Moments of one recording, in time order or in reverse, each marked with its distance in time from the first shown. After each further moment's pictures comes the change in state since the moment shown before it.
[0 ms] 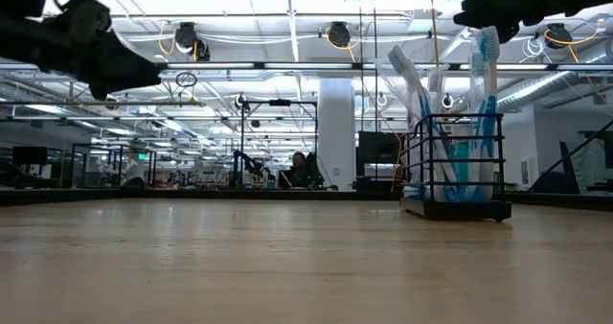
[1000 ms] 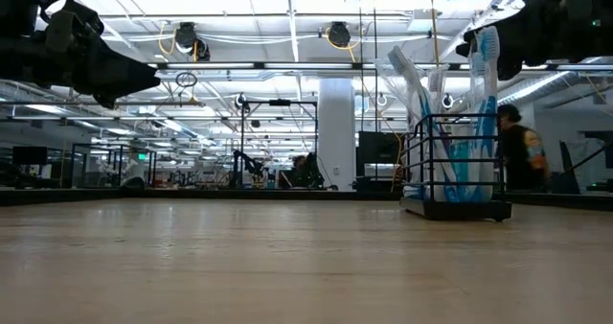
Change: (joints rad) left arm -0.002 -0.148 -0.135 0.081 0.157 0.088; right arm 0.000 -0.145 -0.317 0.311 -0.006 0.021
